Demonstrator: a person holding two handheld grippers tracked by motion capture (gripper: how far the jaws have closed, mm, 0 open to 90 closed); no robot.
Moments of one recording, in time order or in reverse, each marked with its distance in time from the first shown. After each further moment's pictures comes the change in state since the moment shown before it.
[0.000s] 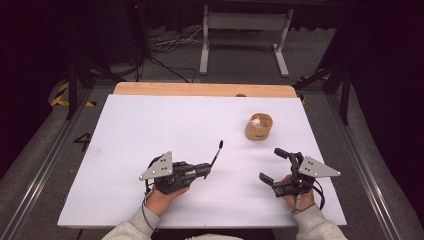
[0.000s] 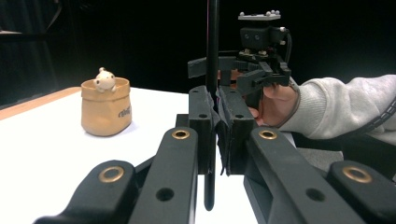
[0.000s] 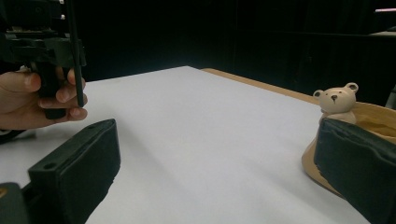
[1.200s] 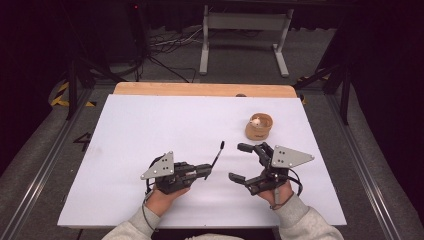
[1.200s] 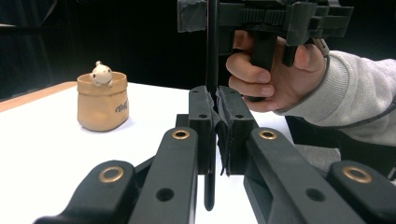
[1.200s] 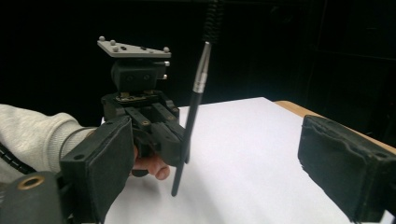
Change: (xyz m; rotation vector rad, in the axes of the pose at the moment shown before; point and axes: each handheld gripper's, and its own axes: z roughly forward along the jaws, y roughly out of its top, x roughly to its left) left arm 0.002 -0.002 0.001 0.017 -0.006 -0.012; right arm 0.048 0.065 0.062 -0.036 0.295 -0.048
